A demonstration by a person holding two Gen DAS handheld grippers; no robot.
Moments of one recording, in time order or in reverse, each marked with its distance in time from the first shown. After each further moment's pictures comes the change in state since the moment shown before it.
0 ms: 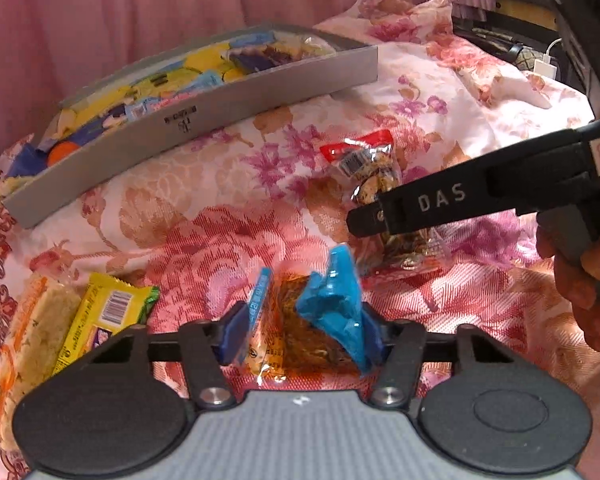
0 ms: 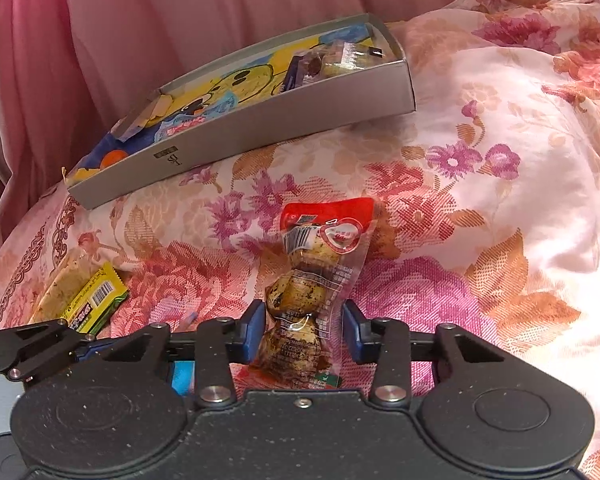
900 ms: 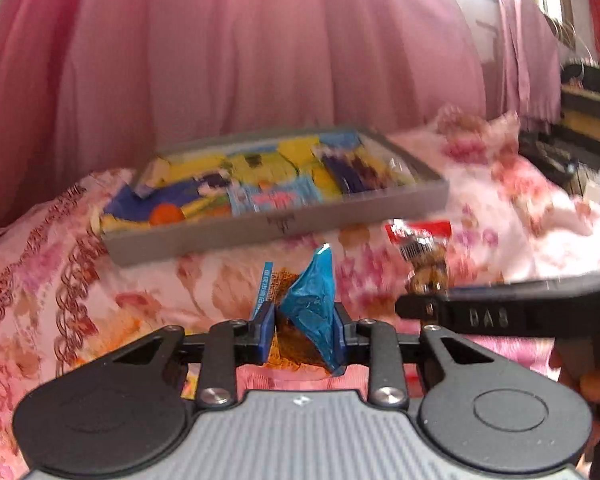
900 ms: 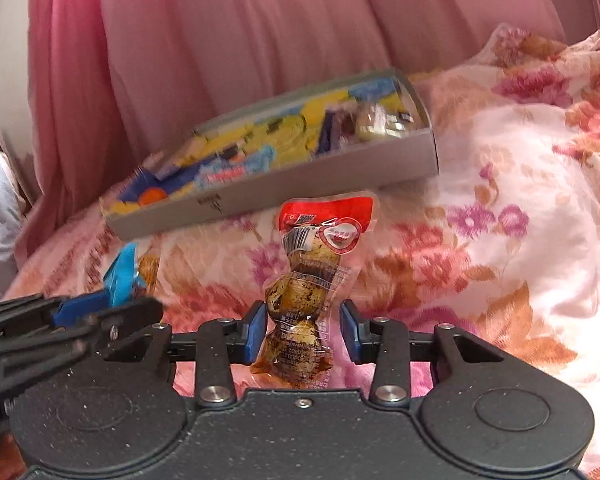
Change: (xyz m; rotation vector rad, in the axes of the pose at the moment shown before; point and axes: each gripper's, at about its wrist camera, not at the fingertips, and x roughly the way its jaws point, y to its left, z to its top) left arm -0.049 0.024 0.022 -0.229 -0.250 0.149; right arm -0.027 0.010 0.005 -0.036 -0.148 0.067
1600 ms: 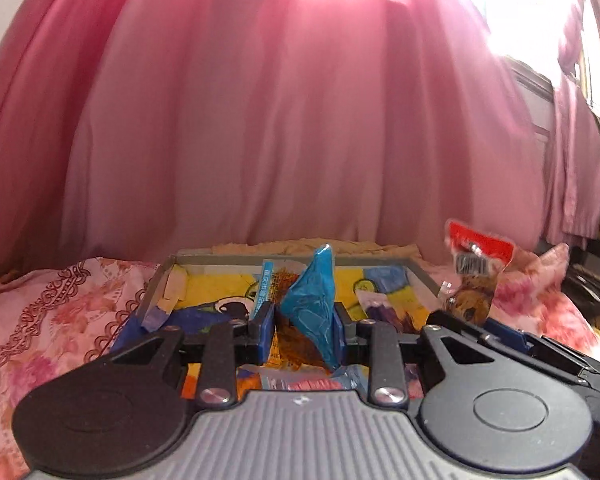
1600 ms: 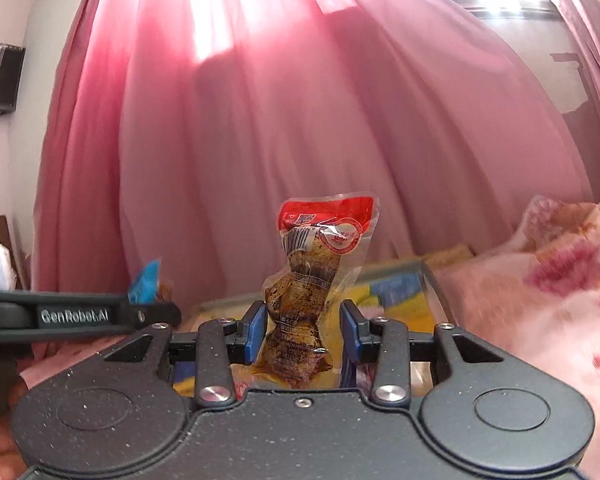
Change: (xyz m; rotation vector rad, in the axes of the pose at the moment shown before) left arm 0.054 0.042 0.107 -0.150 -0.196 0.030; right arm 0.027 0.010 0.086 -0.058 -0.479 0.012
